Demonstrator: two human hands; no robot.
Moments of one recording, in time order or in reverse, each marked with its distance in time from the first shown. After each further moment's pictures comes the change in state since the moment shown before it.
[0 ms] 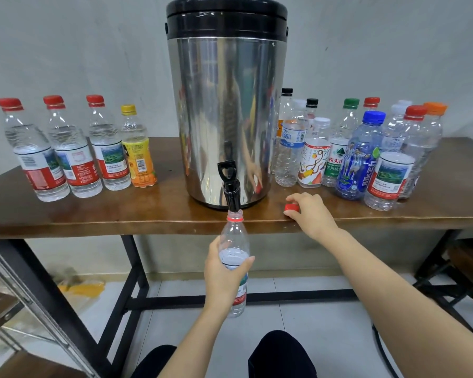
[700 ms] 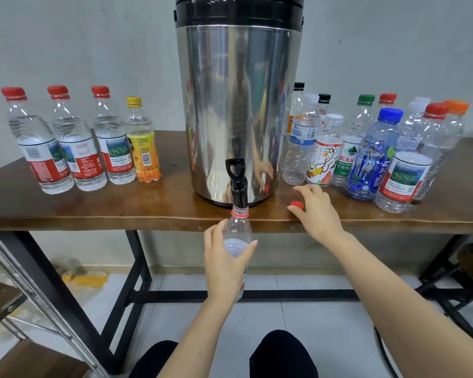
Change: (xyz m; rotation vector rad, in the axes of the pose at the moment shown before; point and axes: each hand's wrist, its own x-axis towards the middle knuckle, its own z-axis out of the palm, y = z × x) left_hand 0.015 0.012 0.000 0.287 0.162 0.228; right_hand 0.002 -0.007 0.006 -0.029 0.082 -0.003
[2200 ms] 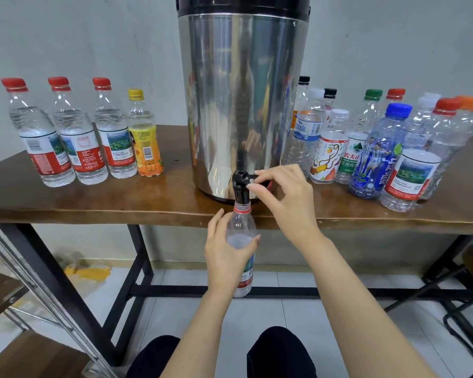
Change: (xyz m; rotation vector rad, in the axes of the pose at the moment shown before) left_hand 0.008 -0.001 0.003 0.003 -0.020 0.061; right_hand -0.030 -0.078 -0.010 0.529 0.428 -0.500
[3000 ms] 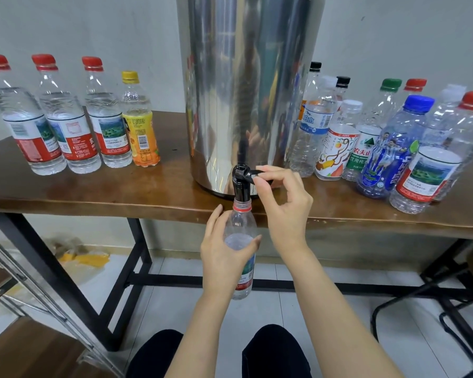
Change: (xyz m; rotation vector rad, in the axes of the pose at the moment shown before) left_hand 0.001 -0.003 0.002 0.018 0.014 0.004; right_hand -0.012 0.004 0.030 0.323 0.238 0.144
